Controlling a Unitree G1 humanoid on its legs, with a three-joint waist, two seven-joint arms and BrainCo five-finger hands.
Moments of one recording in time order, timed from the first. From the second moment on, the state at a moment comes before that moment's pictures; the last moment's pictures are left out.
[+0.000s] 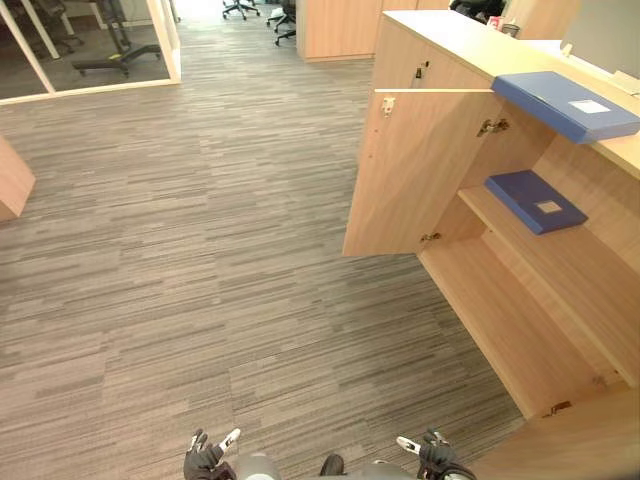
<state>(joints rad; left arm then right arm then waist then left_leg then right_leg) 0.17 -0.03 0.32 0.92 -0.35 -0.24 0.08 0.06 -0.04 -0.24 1.10 0.16 -0.09 -0.01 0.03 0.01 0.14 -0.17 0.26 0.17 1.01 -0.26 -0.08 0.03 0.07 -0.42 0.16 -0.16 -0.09</state>
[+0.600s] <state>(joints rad) 0.16 0.02 0.30 1.01 -0.35 -0.26 0.10 0.08 -0.01 -0.30 1.13 0.14 -0.08 0.01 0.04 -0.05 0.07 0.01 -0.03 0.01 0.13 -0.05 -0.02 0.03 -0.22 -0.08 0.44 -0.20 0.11</state>
